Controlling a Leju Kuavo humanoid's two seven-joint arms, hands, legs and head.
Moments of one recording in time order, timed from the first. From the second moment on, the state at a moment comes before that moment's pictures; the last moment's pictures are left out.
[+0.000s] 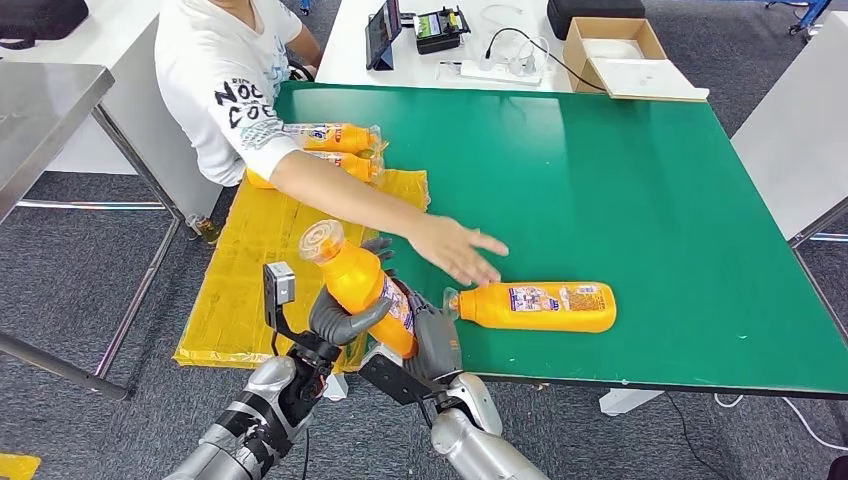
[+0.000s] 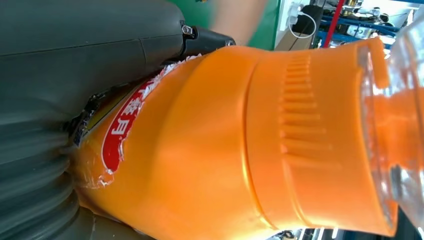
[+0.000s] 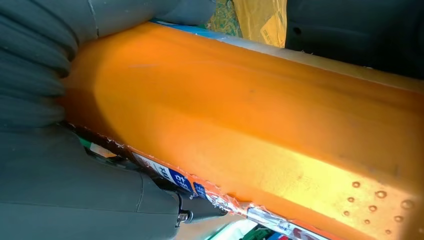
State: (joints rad) left arm -0.34 -0.17 -0.43 -0.90 0.23 -0.35 -0.40; right arm -0.42 0.33 0.63 -0.51 0.62 -0.53 -0.56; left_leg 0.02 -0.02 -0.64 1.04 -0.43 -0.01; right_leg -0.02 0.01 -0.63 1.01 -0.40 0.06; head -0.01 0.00
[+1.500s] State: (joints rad) left arm -0.53 -0.15 -0.15 -0.90 -0.39 0.58 -0.61; right arm -0.24 0.30 0.54 -1.16 0.30 -0.63 -0.70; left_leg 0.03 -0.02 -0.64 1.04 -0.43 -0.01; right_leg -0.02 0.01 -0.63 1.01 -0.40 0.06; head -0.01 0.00
